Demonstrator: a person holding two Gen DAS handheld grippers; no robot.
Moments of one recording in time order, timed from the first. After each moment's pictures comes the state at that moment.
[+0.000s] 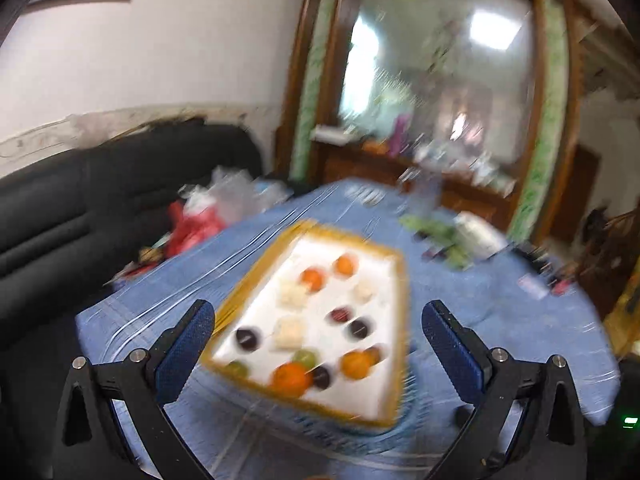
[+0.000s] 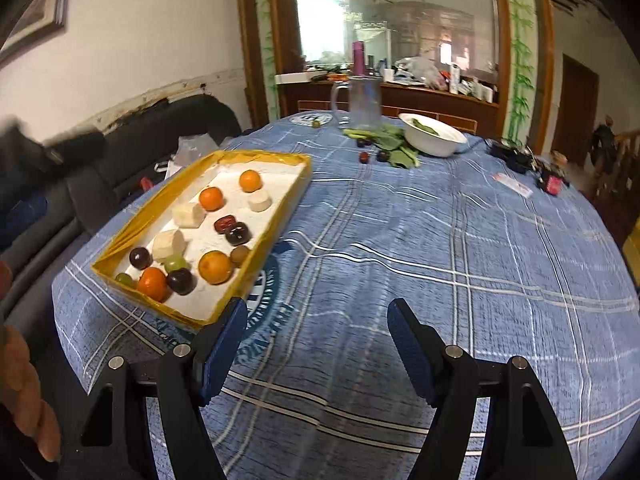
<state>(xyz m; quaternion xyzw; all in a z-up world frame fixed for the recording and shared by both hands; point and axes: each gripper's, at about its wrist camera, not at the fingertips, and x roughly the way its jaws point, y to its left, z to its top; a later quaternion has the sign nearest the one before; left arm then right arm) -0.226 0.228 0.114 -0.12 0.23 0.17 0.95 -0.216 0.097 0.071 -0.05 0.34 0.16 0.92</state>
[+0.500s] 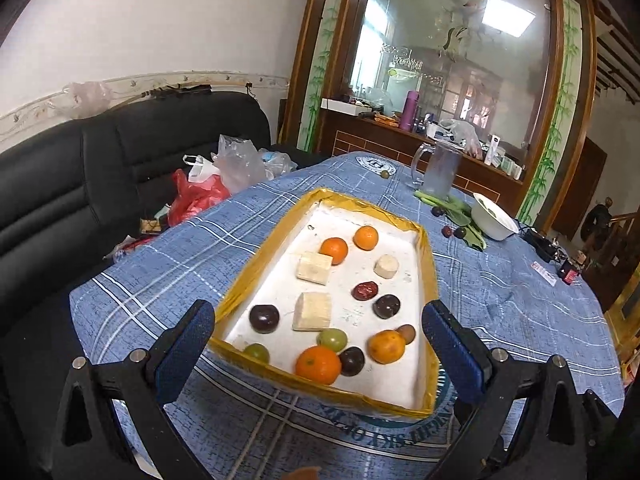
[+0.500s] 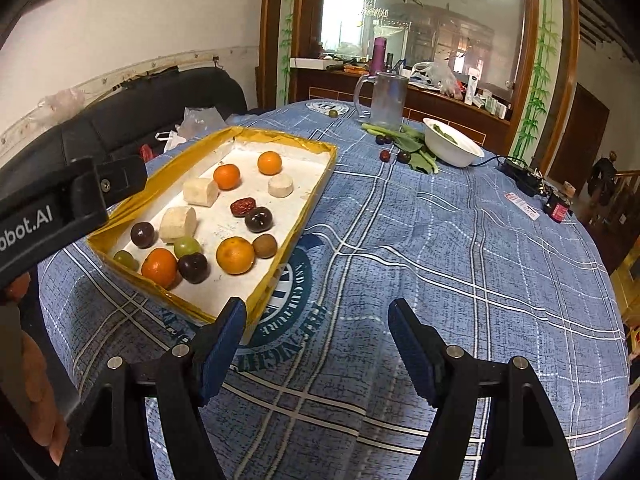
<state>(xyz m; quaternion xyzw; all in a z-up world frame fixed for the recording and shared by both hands) -0.218 0.259 0.092 -0.14 0.26 0.17 0.94 -0.215 0.137 0.066 -0.10 0.35 0.16 0.92</state>
